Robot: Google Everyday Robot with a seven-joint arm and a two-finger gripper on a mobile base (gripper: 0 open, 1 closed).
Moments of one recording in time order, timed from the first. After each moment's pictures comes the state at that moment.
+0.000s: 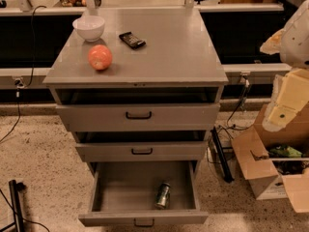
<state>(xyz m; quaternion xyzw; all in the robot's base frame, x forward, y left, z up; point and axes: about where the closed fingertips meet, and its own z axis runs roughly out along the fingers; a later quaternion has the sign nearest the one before) 0.438 -0.217 0.976 -0.60 0.78 -0.03 0.16</state>
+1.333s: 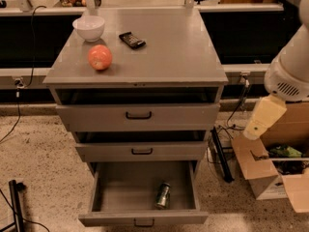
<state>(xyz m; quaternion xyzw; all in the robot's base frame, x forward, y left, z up) 0.478 -0.258 0.893 -0.47 0.87 -0.09 0.14</state>
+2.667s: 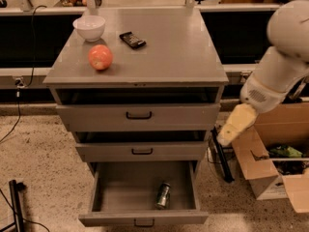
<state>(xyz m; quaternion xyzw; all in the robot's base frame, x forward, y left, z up) 0.483 -0.232 0.812 -0.38 0.92 0.07 0.05</state>
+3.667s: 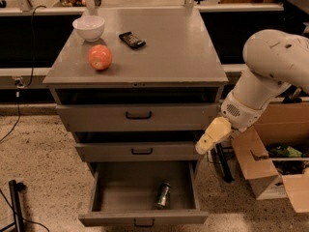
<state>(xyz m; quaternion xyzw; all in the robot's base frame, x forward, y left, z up) 0.472 -0.191 0.761 -0.29 0.95 0.11 0.01</state>
